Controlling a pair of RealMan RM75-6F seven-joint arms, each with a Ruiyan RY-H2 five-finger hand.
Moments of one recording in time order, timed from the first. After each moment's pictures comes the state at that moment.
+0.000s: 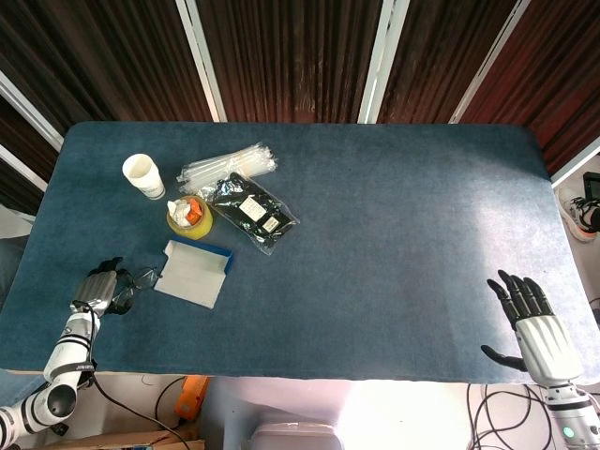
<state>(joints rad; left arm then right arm) -0.54 -1.35 -0.15 -1.37 0.77 0.80 0.30 0.07 -1.12 -0.01 -1.57 -1.64 1.52 -0.01</state>
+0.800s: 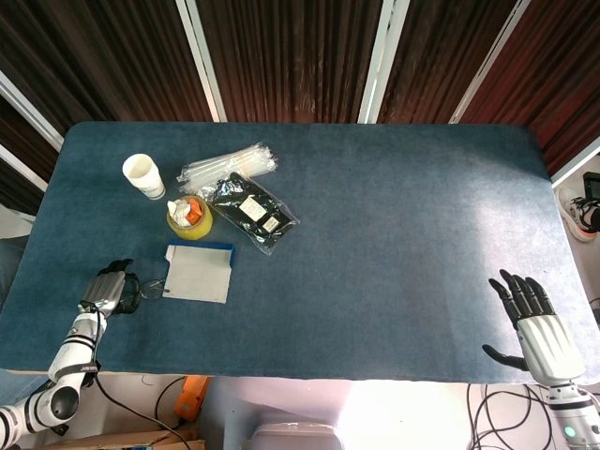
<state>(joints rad) -0.55 -1.36 -0.12 -1.37 0.83 0.81 0.23 0.07 -1.12 -0.01 -1.58 -1.63 1.51 -0.01</state>
